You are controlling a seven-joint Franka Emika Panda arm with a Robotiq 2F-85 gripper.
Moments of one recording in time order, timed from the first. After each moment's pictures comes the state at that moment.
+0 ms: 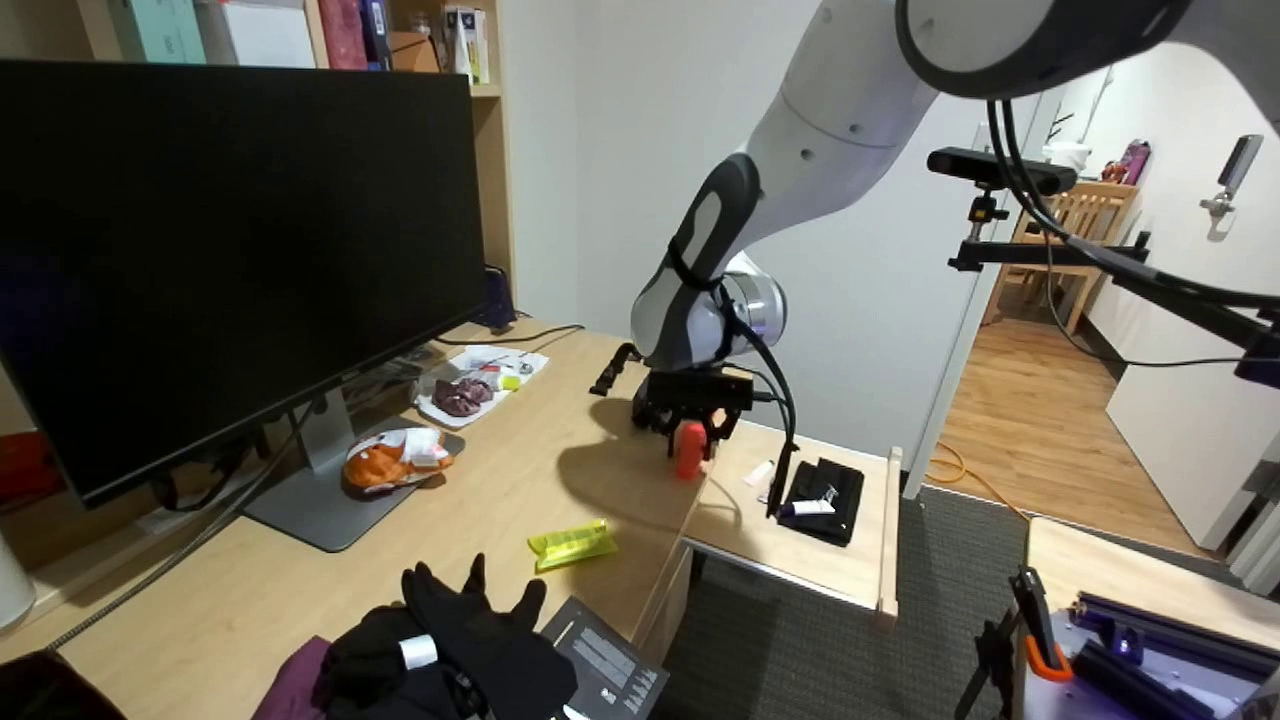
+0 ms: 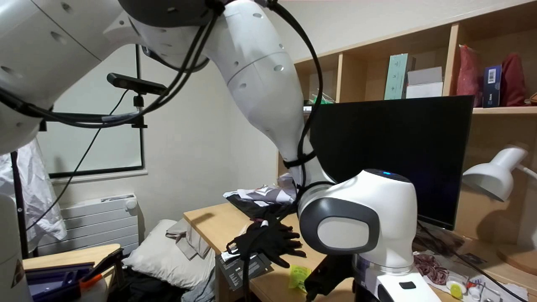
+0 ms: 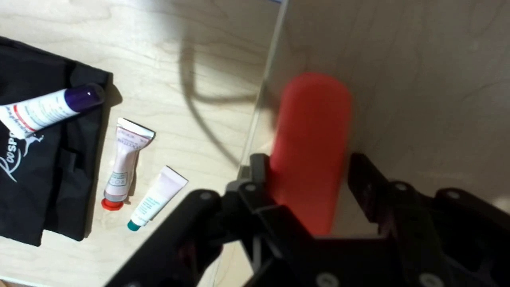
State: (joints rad) arm -0.13 0.79 -0.25 -1.90 0.29 2.67 0.56
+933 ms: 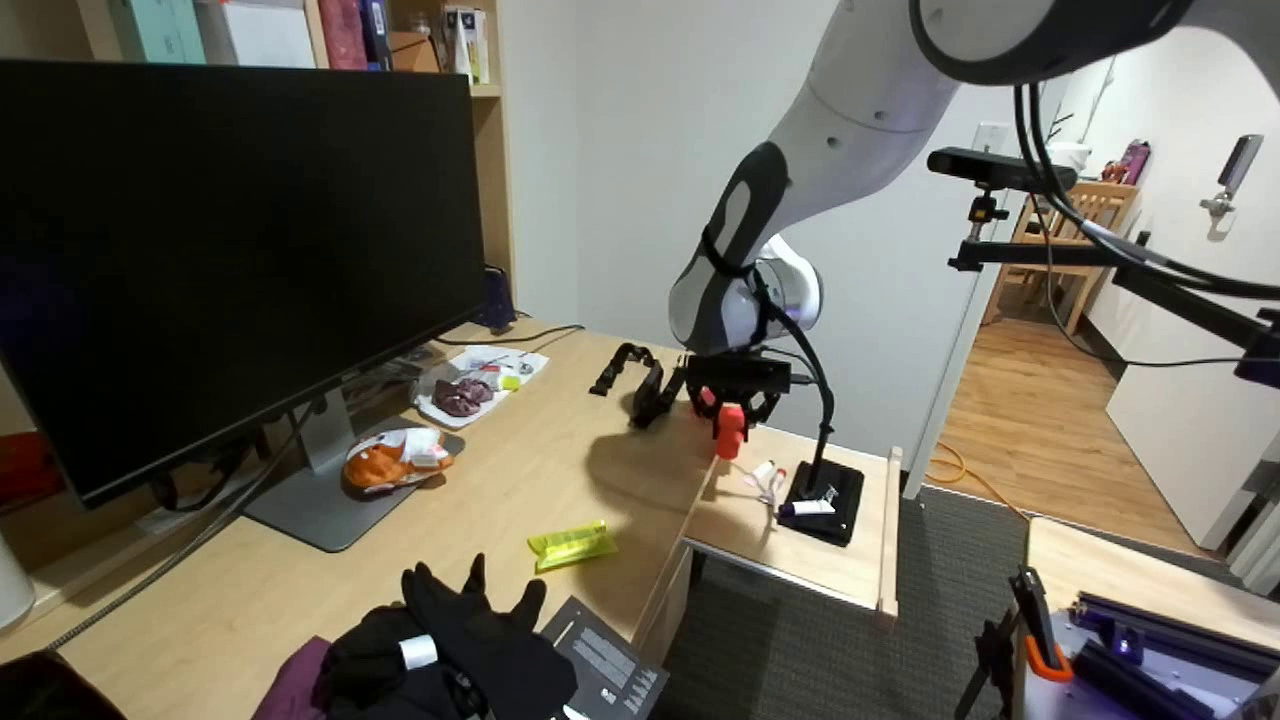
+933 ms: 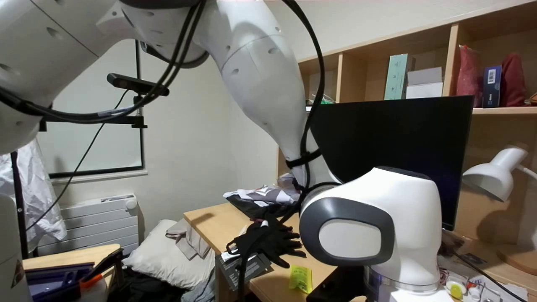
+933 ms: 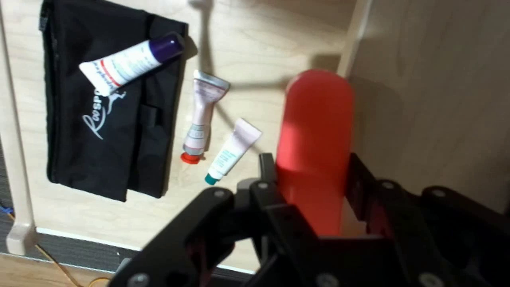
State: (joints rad) arm -0.13 0.76 -0.35 -1.96 0.28 2.67 0.56
